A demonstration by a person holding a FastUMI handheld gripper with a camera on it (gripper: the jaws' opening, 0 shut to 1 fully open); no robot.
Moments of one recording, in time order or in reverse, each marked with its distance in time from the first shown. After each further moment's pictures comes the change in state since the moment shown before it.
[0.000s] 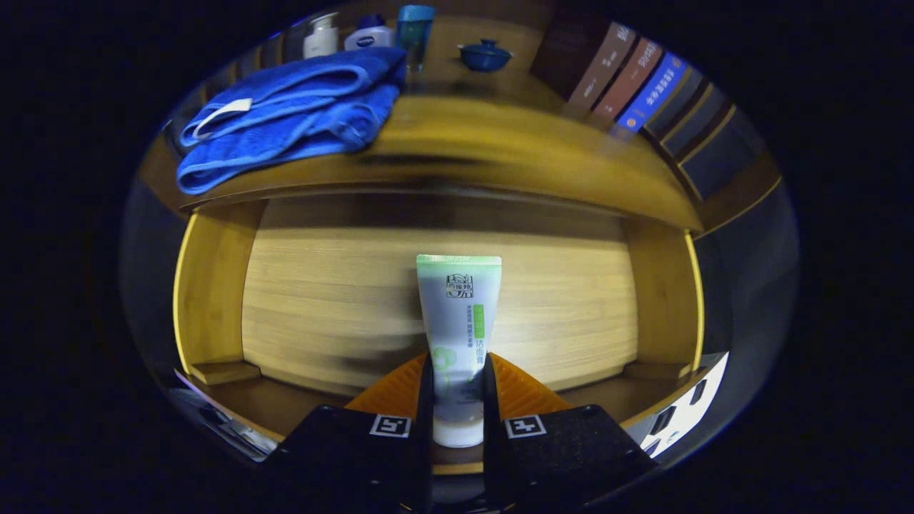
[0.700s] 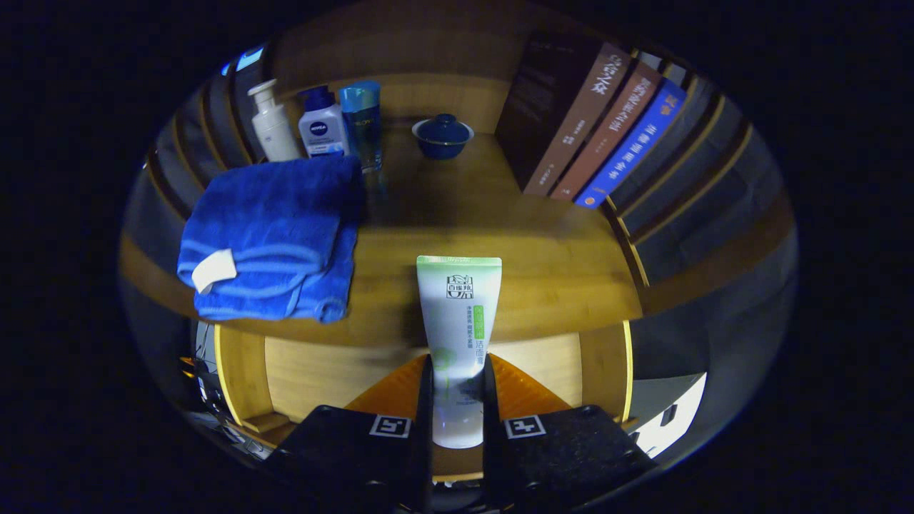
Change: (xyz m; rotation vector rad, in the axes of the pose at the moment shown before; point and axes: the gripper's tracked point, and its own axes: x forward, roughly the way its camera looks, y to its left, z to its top) arm -0.013 -0.049 0.138 0.037 -0.088 -0.013
